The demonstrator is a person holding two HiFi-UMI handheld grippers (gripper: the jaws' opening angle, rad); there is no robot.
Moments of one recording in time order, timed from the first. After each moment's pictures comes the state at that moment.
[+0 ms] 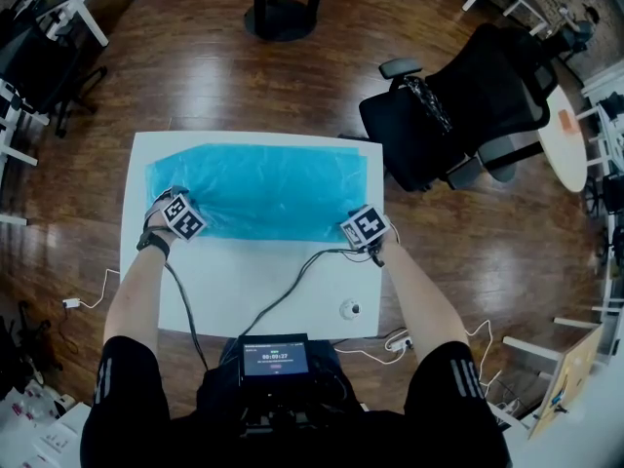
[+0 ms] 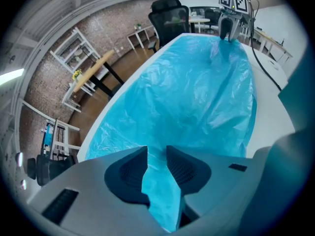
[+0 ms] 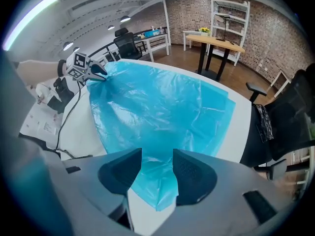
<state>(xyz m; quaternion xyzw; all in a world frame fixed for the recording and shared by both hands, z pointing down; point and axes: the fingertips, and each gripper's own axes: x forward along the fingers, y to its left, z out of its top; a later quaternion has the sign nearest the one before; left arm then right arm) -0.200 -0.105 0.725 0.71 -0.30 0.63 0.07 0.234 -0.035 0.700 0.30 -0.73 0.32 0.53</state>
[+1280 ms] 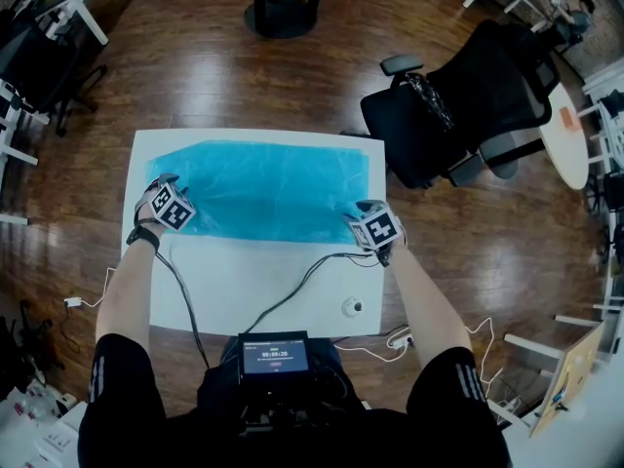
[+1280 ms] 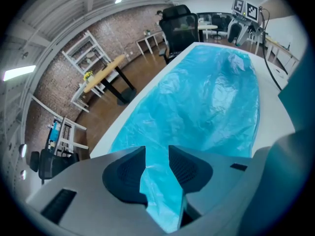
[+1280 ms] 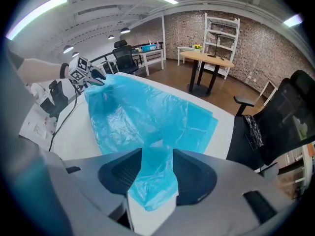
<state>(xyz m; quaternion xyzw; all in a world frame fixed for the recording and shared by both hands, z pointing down) -0.222 -0.134 0.694 0.72 -0.34 0.60 0.07 0.242 -0.055 0.668 0.36 -0.75 0.27 0.48</state>
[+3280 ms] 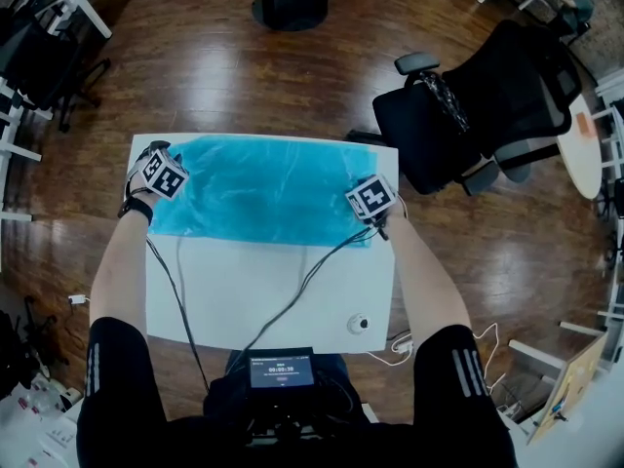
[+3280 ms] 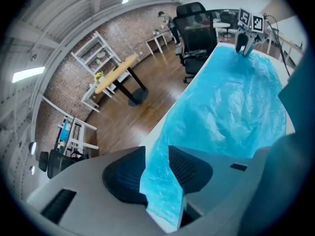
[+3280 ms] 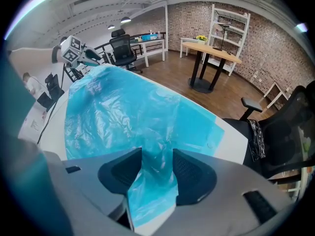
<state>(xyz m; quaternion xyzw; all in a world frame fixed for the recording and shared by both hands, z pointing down) -0.246 -0.251 0.672 0.70 -0.39 0.59 0.05 0.229 -0.157 0.708 0.34 -0.74 0.27 0.52</state>
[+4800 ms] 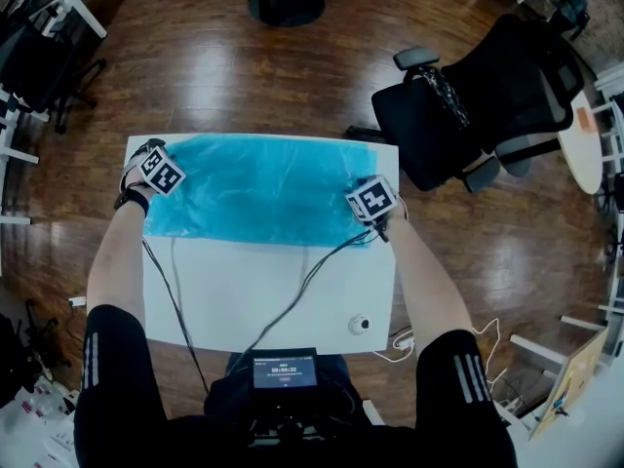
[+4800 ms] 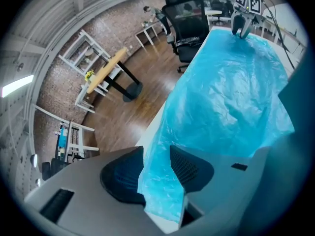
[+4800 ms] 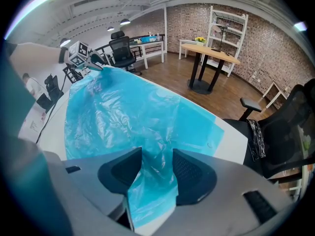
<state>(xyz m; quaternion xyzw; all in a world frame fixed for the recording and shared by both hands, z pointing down) -0.265 -0.265 0.707 0.68 -0.35 0.64 0.03 0.225 -0.159 0.707 0.35 -0.74 0.27 0.50</state>
